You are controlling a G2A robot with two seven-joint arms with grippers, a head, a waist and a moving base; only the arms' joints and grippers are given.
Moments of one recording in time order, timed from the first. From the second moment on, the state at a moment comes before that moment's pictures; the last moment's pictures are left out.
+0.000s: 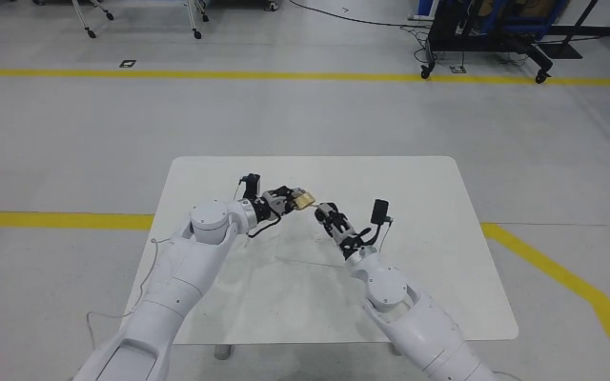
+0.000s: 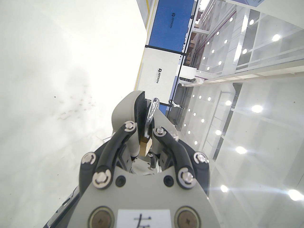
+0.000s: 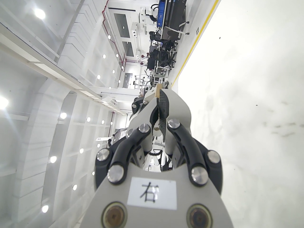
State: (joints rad) left arm 0.89 -1.33 -1.03 -1.00 -0.43 0.15 -0.73; right arm -1.33 -1.29 0.93 -1.48 0.23 -0.10 -0.12
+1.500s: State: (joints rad) left arm 0.85 -1.35 -1.01 -0.93 -0.43 0.21 -0.82; right arm -1.37 -1.34 0.89 -1.43 -0.38 -0.16 -0.34
